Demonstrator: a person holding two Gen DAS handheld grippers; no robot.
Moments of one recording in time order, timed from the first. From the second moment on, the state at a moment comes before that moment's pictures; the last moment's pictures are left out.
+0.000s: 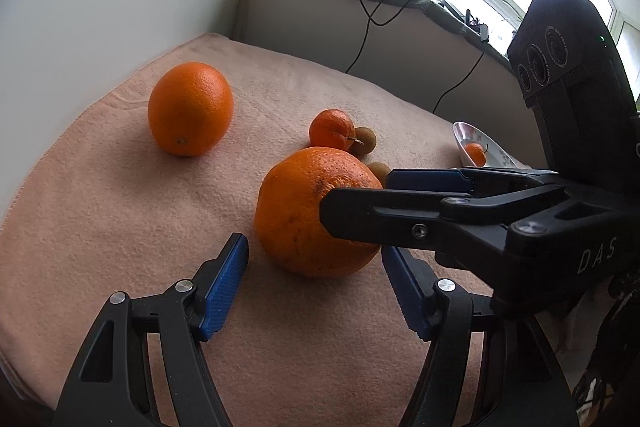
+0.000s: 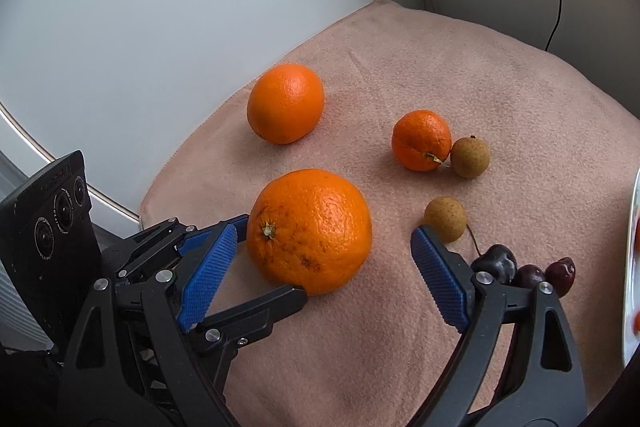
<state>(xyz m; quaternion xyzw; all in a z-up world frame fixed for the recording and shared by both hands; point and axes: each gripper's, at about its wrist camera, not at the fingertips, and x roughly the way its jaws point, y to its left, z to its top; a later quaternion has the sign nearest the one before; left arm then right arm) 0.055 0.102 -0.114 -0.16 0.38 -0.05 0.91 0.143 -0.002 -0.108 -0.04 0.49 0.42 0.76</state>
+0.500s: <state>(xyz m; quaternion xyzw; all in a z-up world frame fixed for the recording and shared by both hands) 0.061 0.100 -0.116 -0.17 0.38 -0.06 0.91 0.148 0.000 -0.120 -0.01 0.51 0.44 0.74</state>
